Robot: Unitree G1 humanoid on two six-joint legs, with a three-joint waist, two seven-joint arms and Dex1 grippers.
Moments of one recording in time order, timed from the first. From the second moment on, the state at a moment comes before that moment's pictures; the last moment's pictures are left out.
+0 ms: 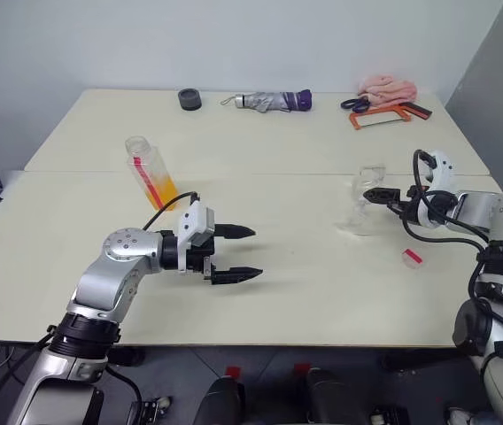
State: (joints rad) left arm -0.43 0.64 -0.12 -0.02 -0.43 0.32 -1.24; right arm -0.88 -0.54 -0.40 0.39 0.51 1.39 0.37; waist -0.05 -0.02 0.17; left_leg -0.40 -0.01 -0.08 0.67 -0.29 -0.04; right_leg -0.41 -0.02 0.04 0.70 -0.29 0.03
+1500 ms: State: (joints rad) left arm -0.45 0.61 -0.12 0.02 -0.41 0.33 -1.19; right arm -0.92 -0.34 -0.22 0.80 0.21 0.25 0.44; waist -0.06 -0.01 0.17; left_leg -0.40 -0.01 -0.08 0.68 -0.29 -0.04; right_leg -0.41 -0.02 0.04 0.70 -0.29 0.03
